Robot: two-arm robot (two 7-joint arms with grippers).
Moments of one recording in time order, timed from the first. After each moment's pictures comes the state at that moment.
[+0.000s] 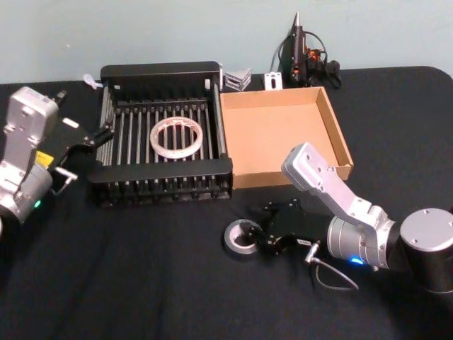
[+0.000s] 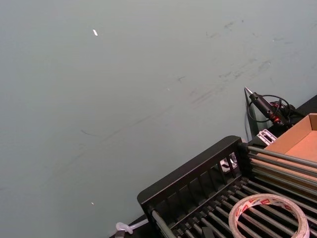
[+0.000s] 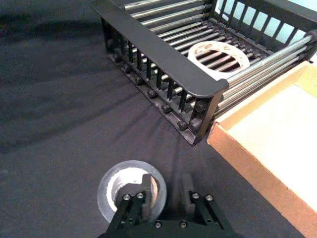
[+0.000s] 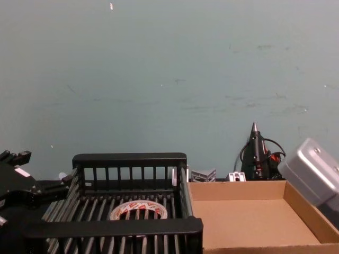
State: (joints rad) left arm -0.20 0.60 0.45 -1.41 -0.25 -0.12 0.03; right arm 0.14 0.52 -0.54 -1.64 0.19 0.34 0.49
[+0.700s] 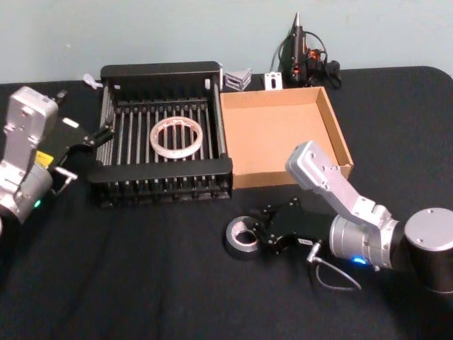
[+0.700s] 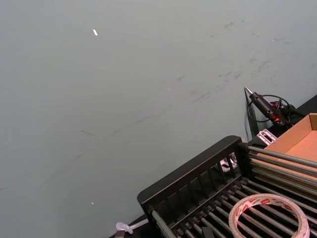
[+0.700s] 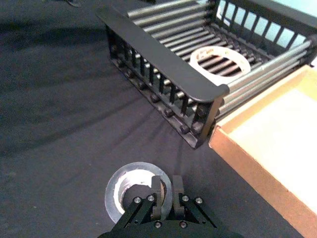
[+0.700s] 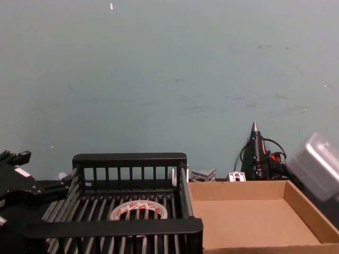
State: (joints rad) left arm -0.20 0.60 0.45 -1.41 -0.25 -0.12 0.03; right arm 0.13 0.52 -0.53 -1.64 0.21 0.33 0.51
